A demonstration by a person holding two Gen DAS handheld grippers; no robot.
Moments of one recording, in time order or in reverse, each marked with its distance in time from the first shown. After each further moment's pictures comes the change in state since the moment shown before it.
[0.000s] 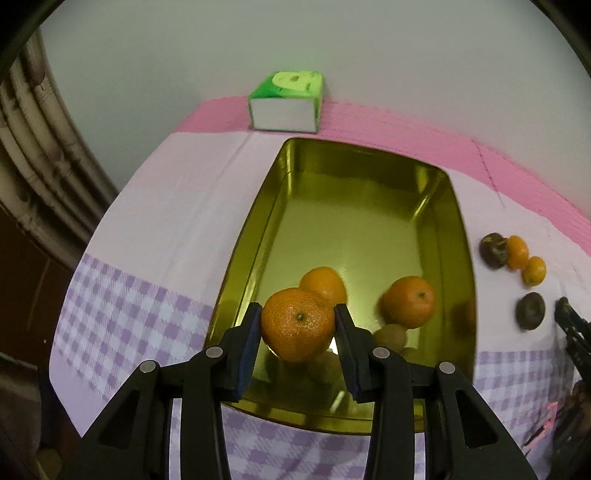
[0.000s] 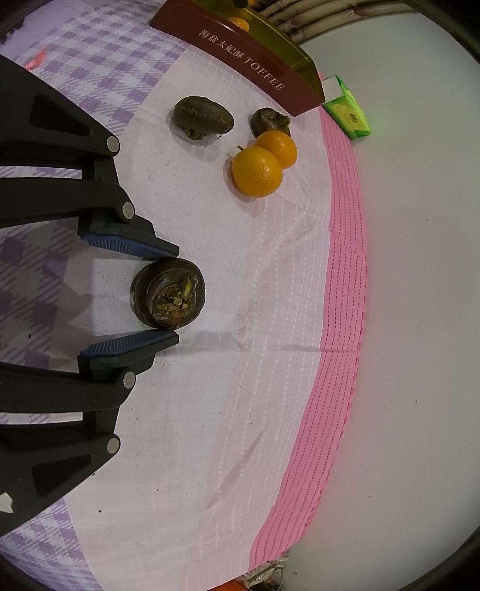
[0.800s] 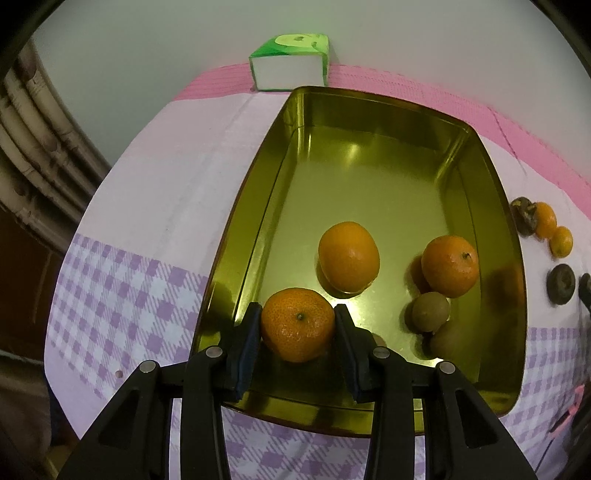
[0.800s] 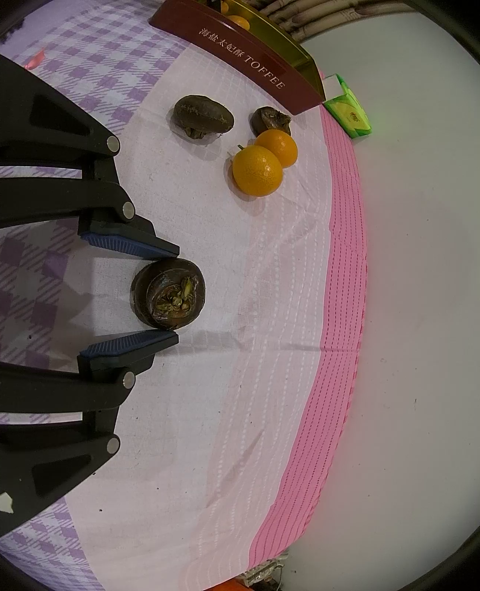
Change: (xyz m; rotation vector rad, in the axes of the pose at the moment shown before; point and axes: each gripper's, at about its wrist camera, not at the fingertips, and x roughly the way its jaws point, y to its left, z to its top) left arm 0.036 0.006 -0.012 0.032 0.088 0.031; right arm 0.002 0.001 0.001 -0.006 0.000 -0.004
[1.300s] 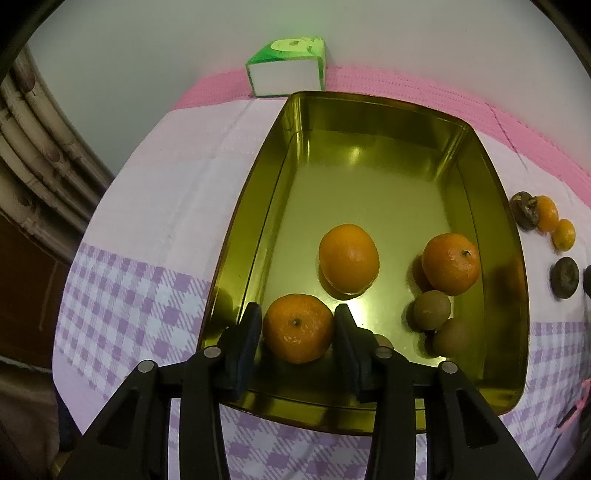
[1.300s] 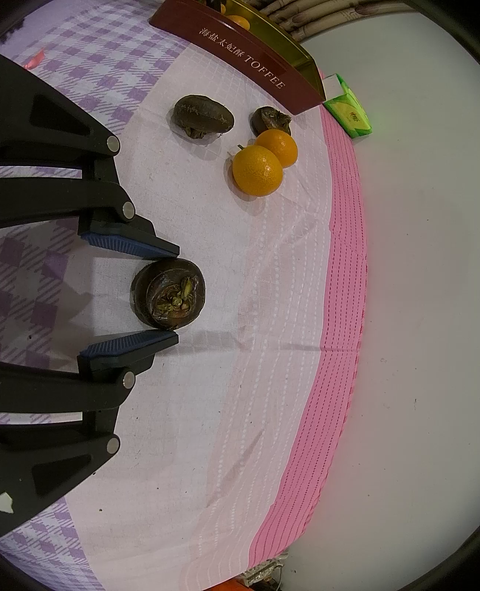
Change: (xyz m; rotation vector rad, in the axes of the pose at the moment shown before) left arm -0.004 -0.006 0.000 0.030 -0.019 0.026; right arm 0.000 0.001 0.000 -0.001 0.000 -0.001
